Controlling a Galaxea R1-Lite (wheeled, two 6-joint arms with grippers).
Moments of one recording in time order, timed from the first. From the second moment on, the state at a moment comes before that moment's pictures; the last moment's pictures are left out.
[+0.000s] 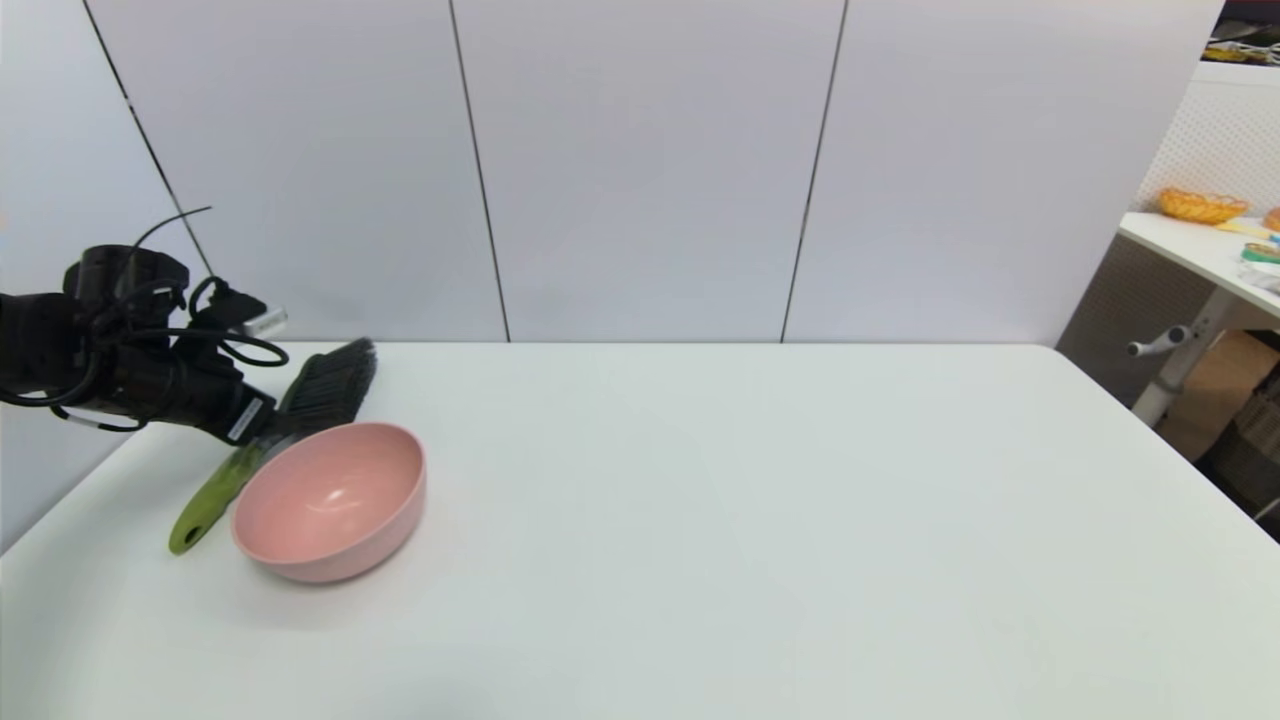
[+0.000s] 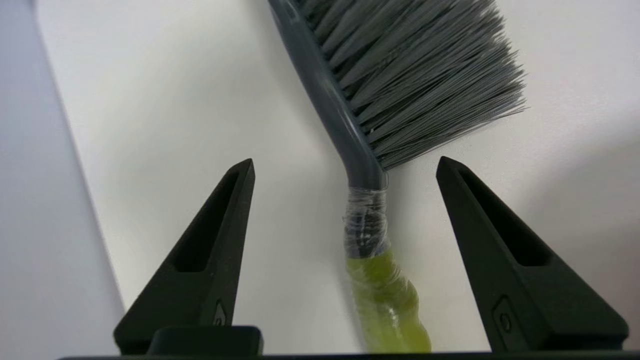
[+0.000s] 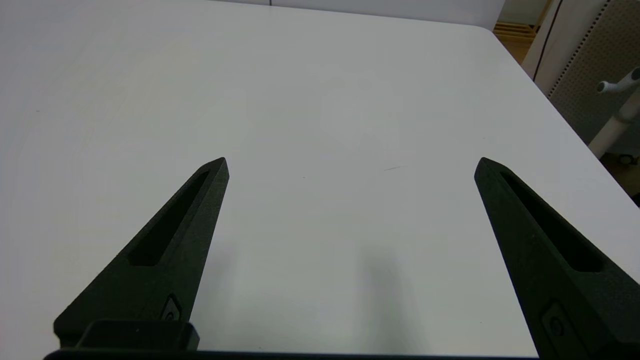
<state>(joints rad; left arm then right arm) 0.23 1.94 -1.30 0.14 -0.14 0.65 0.00 0.00 0.00 0.01 0.04 -0.08</state>
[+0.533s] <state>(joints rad) 0.25 1.49 -1.29 0.30 -0.14 0.50 0.00 0.00 0.00 0.01 0.04 -0.08</state>
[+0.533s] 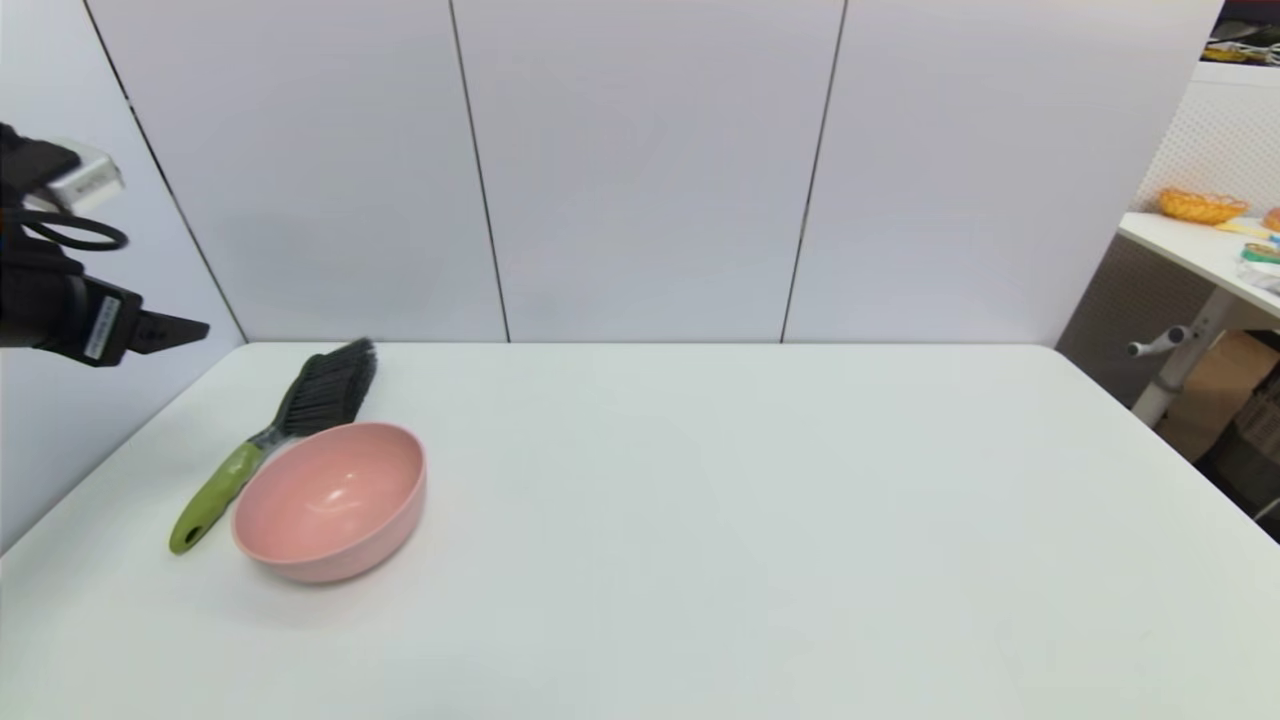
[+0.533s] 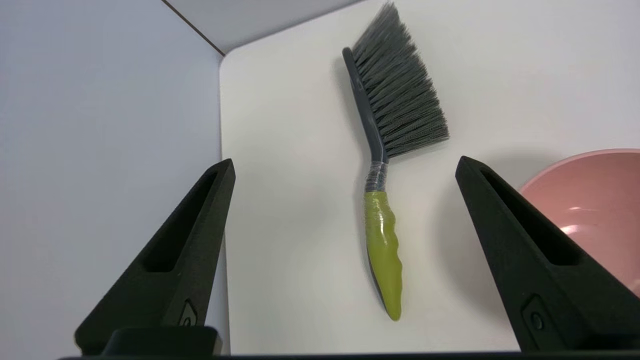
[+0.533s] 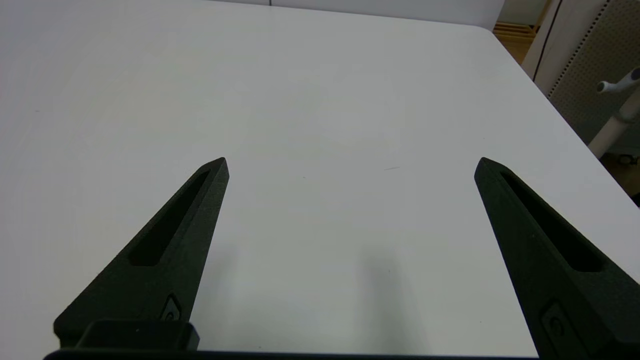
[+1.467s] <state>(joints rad) -0.01 0.46 -0.71 0.35 -0.14 0.28 0.00 0.00 0.00 0.01 0.04 -0.08</state>
